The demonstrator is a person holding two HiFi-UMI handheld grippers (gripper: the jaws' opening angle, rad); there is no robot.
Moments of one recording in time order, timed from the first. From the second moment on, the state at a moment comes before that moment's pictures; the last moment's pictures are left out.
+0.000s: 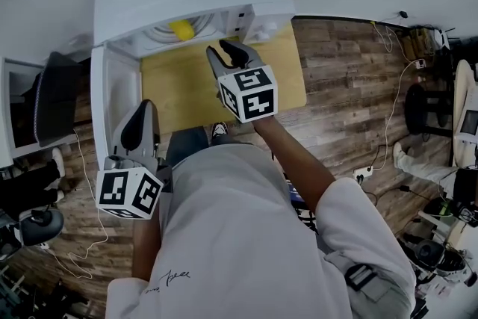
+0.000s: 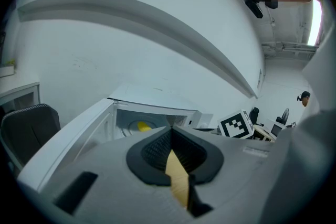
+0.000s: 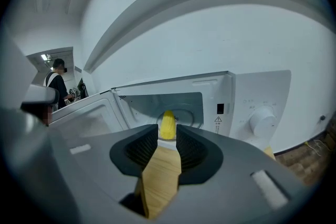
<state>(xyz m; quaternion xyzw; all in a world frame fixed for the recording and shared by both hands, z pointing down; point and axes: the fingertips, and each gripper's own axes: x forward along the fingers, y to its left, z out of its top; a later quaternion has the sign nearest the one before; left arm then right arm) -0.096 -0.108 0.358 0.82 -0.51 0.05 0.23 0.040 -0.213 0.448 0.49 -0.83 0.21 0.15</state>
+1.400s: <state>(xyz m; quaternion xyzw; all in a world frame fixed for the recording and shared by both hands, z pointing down) -0.102 -0.090 0.372 0.81 -0.53 0.06 0.25 0.075 -0.142 0.414 0.45 -0.84 0.26 0.12</state>
